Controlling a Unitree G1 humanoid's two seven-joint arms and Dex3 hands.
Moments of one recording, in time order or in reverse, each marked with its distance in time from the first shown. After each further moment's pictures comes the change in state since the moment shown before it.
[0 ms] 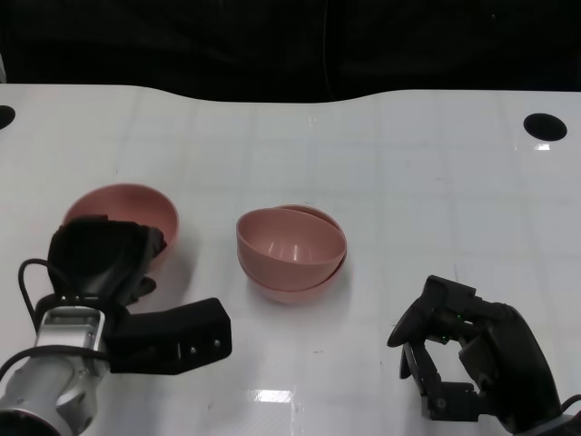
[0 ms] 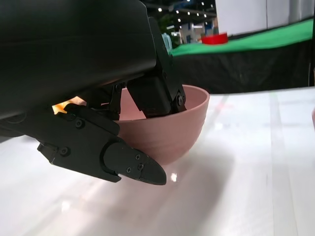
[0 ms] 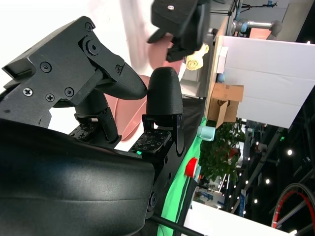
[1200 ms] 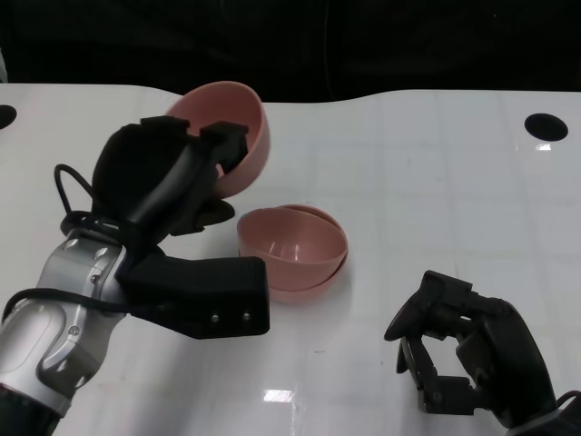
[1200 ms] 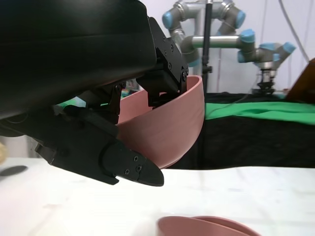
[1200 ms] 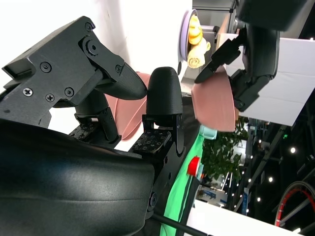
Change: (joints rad) left arm -0.031 0.046 0.054 -0.465 -0.116 -0.195 -0.245; right arm -0.019 0.015 -0.003 0.016 -0.012 0.019 -0.015
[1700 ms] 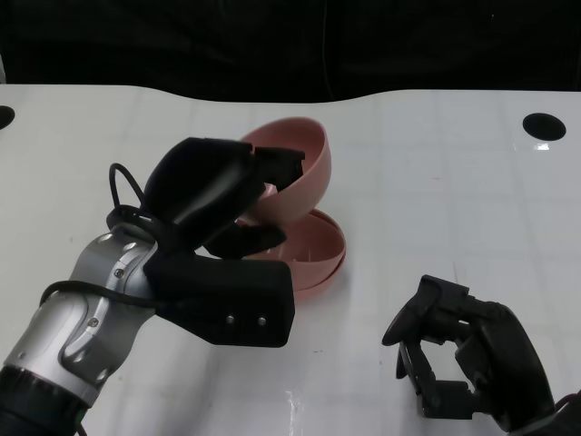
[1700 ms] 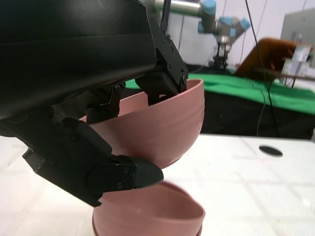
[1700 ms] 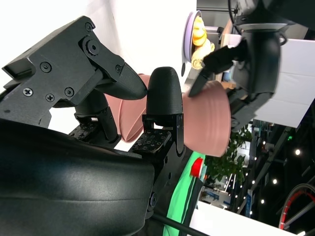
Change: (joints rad) left arm -0.047 -0.063 -0.022 0.077 -0.114 -0.124 -0.172; right arm 0.013 -0.006 0.001 -0.009 -0.016 0.008 0.000
